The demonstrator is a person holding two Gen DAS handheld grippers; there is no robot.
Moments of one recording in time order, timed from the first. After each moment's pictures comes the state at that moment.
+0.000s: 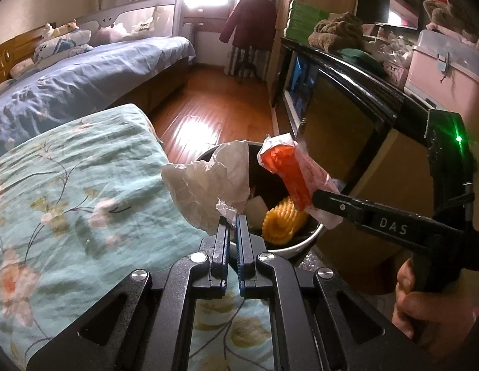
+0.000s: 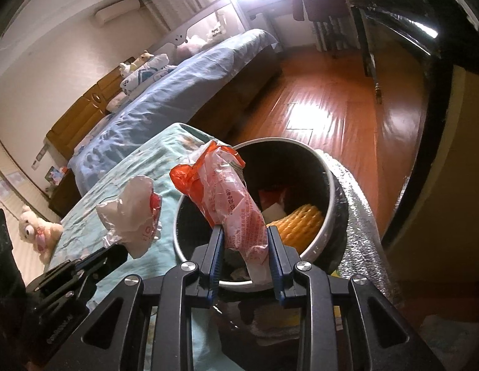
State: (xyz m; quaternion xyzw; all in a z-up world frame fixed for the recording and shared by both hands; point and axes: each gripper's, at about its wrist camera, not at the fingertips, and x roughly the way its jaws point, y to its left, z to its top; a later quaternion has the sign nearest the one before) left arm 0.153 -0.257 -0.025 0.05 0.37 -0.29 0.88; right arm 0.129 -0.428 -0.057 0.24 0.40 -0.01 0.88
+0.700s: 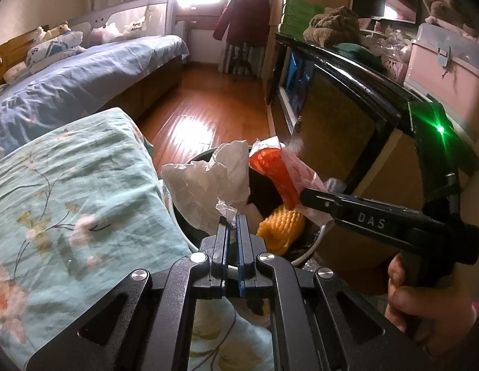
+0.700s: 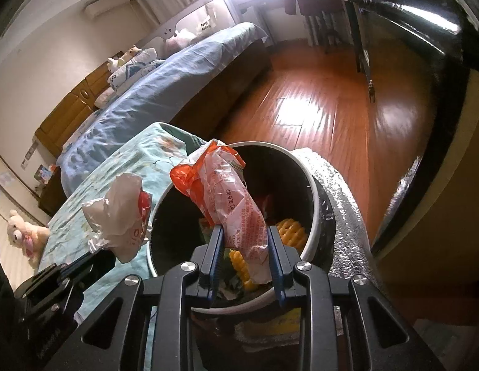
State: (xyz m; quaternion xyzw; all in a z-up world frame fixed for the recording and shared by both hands) left arm 0.167 -0.280 -0.029 0.06 0.38 -0.30 0.87; right arm 0.149 -0.443 -0.068 0.23 0.42 -0.03 0.88
